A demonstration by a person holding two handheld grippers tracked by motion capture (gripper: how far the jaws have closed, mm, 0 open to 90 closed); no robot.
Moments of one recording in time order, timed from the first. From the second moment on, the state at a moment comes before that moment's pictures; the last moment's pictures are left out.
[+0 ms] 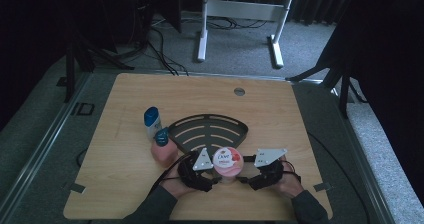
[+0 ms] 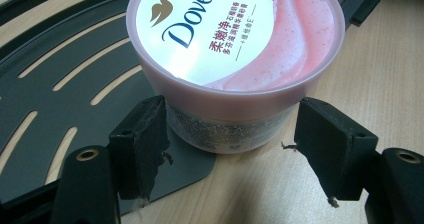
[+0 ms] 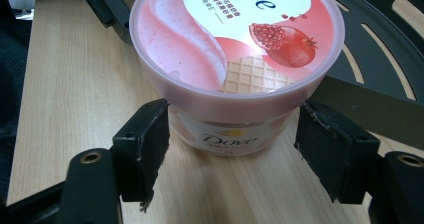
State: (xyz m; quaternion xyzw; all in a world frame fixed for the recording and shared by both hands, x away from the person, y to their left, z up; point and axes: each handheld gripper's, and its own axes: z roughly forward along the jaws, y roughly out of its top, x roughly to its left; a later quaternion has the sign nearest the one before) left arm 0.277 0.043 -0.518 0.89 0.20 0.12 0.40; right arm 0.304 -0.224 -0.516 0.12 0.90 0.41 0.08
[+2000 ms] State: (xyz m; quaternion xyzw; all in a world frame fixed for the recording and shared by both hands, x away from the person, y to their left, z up) left arm 0.303 0.049 -0.517 0.88 0.27 0.15 0.37; right arm 0.349 -0.203 -0.505 0.09 0.91 0.40 0.10
